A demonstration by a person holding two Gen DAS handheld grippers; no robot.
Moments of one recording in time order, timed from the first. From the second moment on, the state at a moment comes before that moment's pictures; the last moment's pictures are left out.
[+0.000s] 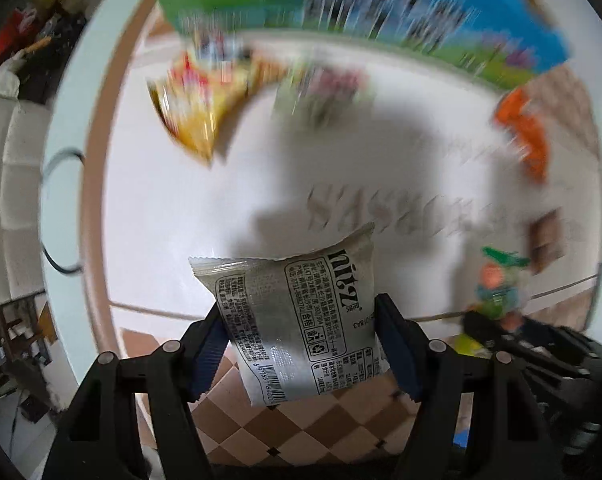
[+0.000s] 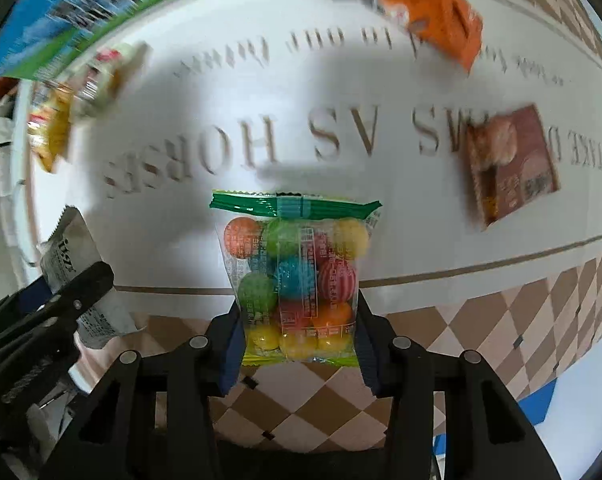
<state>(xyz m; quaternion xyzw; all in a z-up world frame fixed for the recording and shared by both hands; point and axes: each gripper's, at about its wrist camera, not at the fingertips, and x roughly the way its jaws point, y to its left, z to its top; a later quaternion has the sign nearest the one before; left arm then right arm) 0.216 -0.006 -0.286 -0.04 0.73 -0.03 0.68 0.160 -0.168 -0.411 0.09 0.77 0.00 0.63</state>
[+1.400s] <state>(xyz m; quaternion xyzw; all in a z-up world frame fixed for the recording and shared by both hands) 0.514 0.027 -0.295 0.00 0.75 -0.02 0.66 0.451 -0.183 -0.383 0.09 0.74 0.01 0.67</state>
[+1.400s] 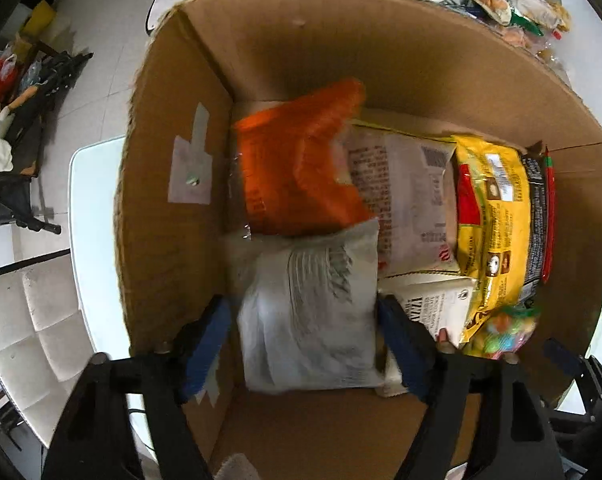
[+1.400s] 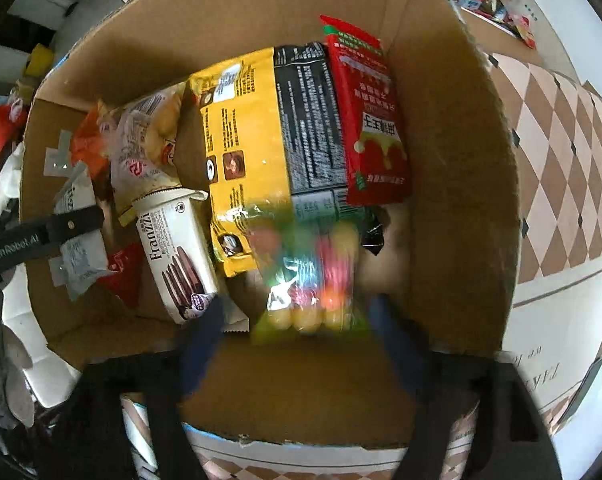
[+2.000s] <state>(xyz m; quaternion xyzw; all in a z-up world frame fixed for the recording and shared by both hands) 0.466 0.030 -0.235 -0.01 0.68 -0.03 0.74 0.430 -0.178 -0.337 0.06 0.69 -0.01 0.72</state>
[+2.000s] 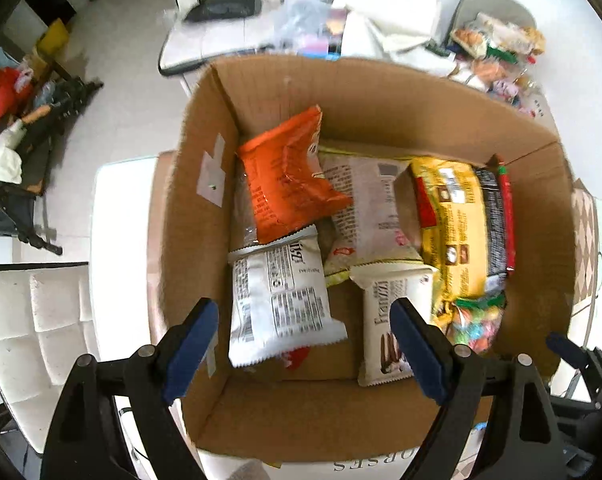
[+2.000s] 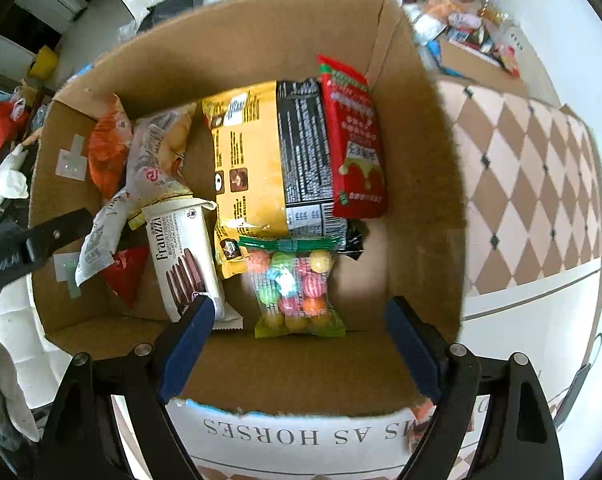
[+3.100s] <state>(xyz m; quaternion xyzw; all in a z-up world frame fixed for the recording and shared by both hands) 0.280 0.026 -0.116 -0.02 0.55 -0.04 0.83 0.274 -0.172 -0.189 0.06 0.56 0.01 0.83</state>
